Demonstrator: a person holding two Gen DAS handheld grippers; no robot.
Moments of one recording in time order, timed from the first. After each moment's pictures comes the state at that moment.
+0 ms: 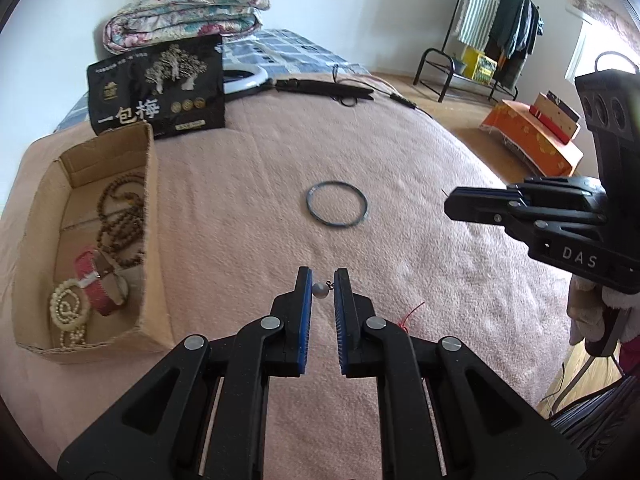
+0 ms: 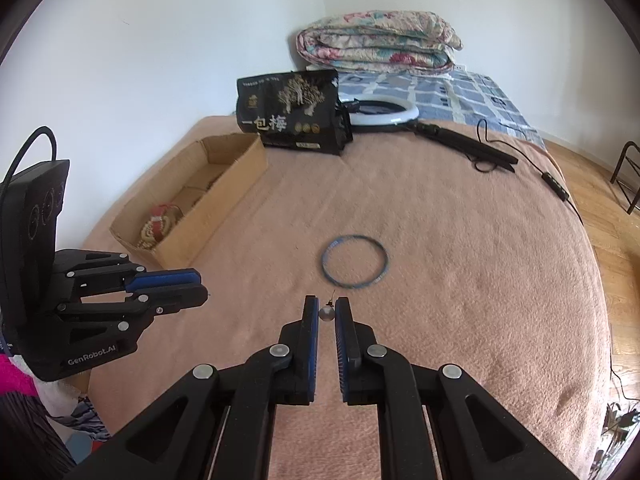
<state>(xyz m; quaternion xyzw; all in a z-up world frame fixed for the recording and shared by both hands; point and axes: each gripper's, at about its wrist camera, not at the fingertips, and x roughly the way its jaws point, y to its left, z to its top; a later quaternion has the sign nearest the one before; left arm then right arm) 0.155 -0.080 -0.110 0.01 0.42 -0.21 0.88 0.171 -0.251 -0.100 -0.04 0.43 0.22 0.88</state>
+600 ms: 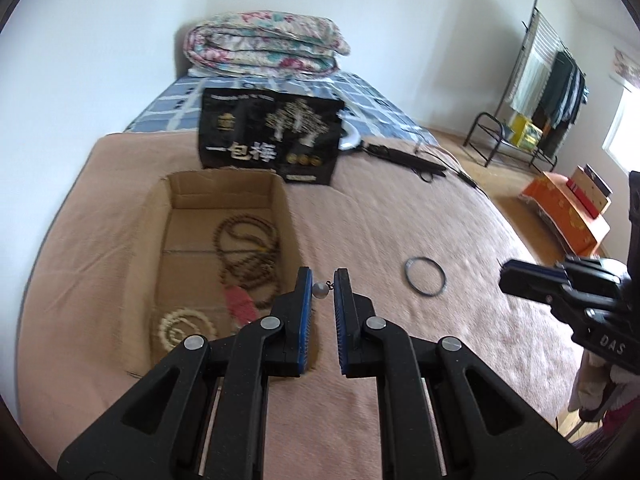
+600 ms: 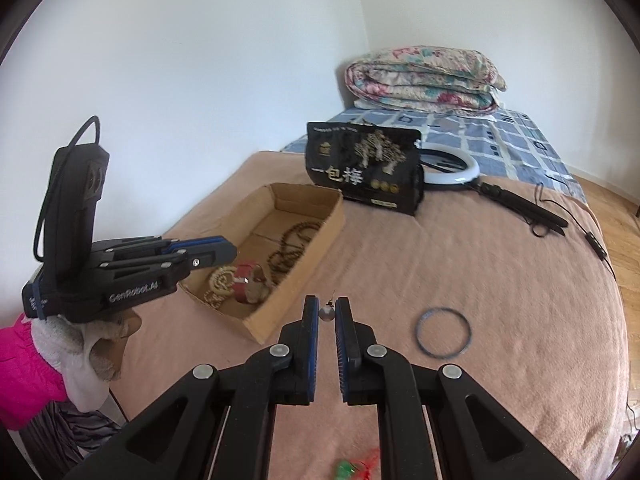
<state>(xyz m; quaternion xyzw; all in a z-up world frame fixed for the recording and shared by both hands) 0.182 0.043 -0.055 -0.06 0.38 -0.11 0.92 0.168 -0.160 -0.050 -0.03 0.38 0.28 0.88</state>
